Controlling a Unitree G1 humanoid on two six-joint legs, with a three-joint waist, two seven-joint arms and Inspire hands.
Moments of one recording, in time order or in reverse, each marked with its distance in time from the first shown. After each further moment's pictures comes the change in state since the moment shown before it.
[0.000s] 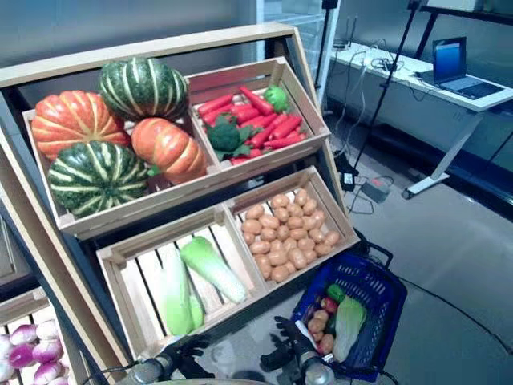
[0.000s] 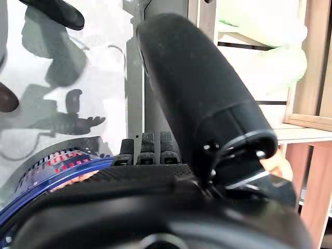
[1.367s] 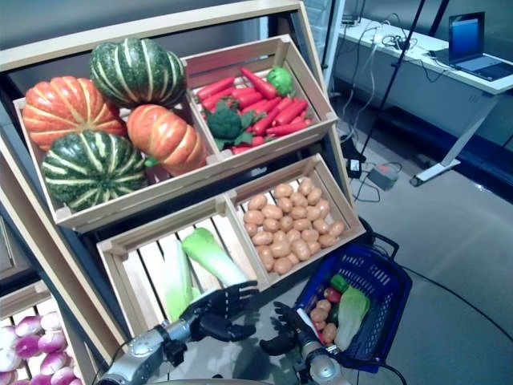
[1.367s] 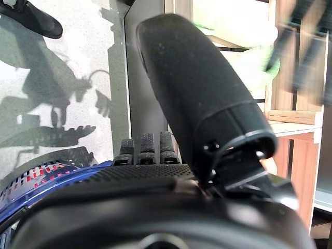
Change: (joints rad) left arm 0.049 0.081 0.030 -0.515 -0.611 -0.084 -0.518; right arm 0.005 -0.043 -0.006 -0.078 0.085 -0.058 0.048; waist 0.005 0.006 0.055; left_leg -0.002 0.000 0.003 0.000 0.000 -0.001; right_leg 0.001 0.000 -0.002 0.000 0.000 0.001
